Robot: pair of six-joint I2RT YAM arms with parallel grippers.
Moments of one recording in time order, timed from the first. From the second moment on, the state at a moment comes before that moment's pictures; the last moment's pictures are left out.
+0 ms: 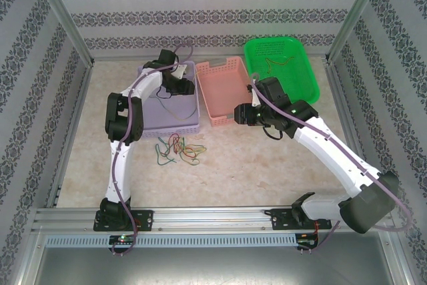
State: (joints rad) left arm -0.18 2.38 2.04 -0.79 0.45 -0.11; right arm 0.55 1.29 1.22 -0.80 -0.09 0.47
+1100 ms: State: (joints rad) left arm -0.15 2.42 2.06 -0.70 0.43 -0.31; right arm 0.54 1.33 1.22 -0.79 -0.12 0.49
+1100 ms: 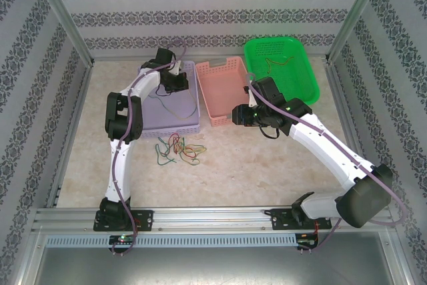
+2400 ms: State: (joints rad) left arm -0.21 1.34 1.10 -0.87 0.19 -0.98; right arm 0.80 1.24 0.98 -0.60 -0.12 0.28
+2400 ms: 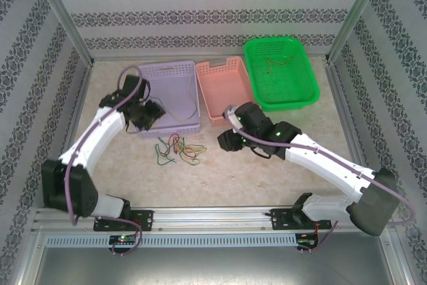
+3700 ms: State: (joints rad) left arm -0.22 1.15 0.71 -0.79 0.28 -1.15; right arm 1.02 1.88 1.28 -0.36 0.09 0.33
